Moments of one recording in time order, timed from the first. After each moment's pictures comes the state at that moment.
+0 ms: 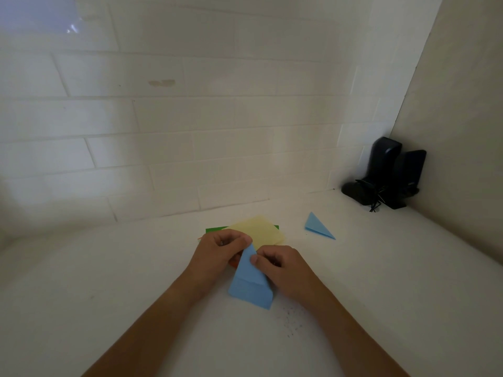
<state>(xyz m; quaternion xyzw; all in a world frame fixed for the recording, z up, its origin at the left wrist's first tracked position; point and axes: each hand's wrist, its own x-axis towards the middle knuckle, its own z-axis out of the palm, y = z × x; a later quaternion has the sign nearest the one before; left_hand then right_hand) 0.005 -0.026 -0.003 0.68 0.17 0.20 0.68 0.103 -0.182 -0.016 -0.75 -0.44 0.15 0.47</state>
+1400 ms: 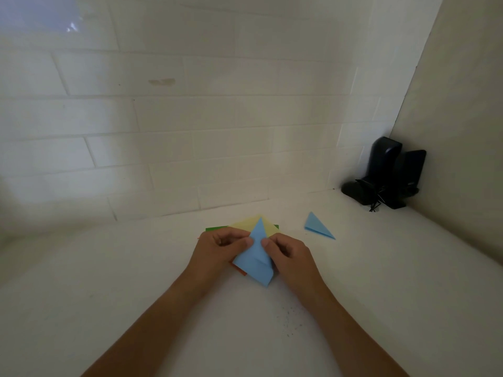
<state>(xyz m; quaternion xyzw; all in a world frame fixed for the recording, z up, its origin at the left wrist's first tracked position) 0.004 -0.025 -0.006 0.67 0.14 0.22 0.69 0.107 -0.181 -0.017 -0.75 -0.35 0.08 0.55</state>
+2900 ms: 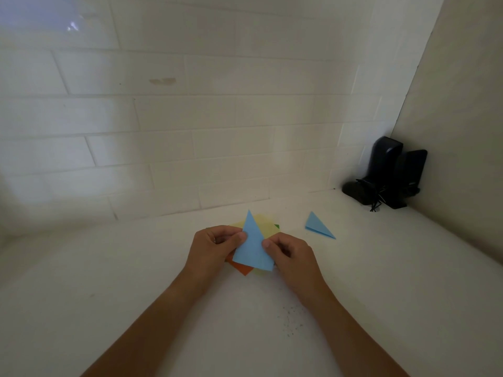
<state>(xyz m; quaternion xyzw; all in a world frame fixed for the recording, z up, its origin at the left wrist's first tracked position) 0.006 -0.022 -0.009 0.66 0.19 0.26 0.68 0.108 -0.182 -0.020 -0.75 -0.35 0.07 0.56</state>
